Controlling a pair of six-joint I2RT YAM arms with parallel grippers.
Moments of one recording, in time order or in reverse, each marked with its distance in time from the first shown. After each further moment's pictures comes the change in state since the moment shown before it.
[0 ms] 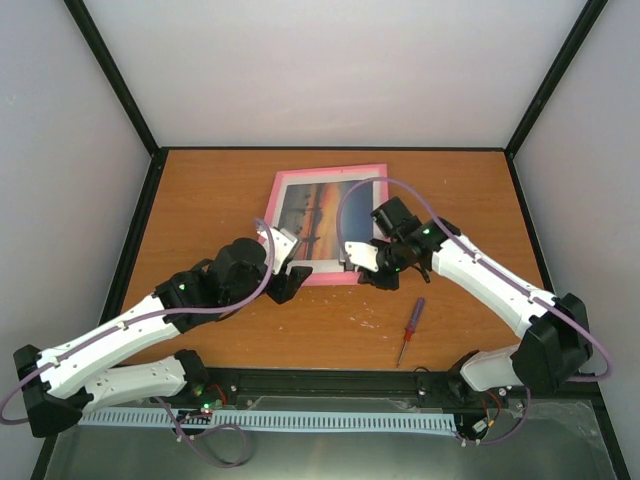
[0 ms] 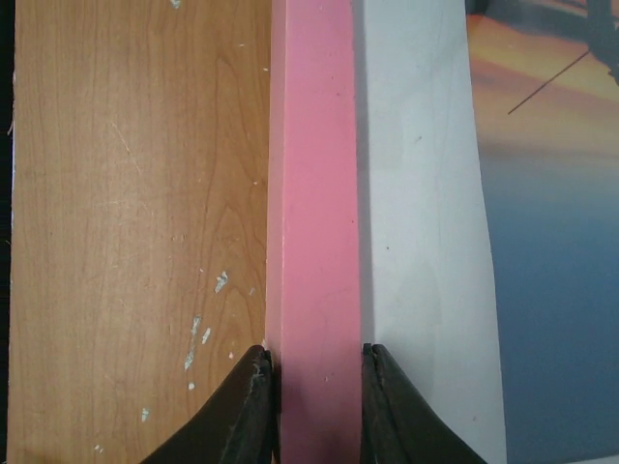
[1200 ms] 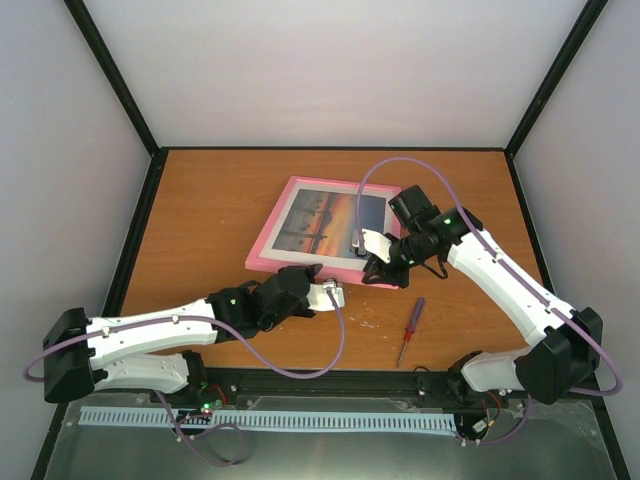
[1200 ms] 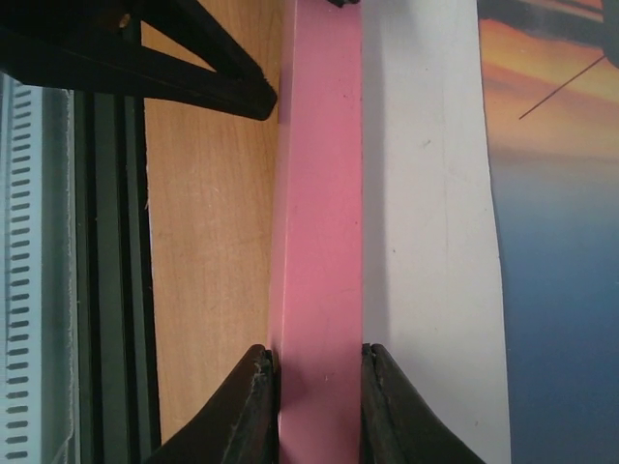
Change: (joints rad) left arm -0.209 0.195 -0.145 0.265 -0.303 0.909; right arm -0.104 -0.051 0.113 -0.199 -0.213 0.115
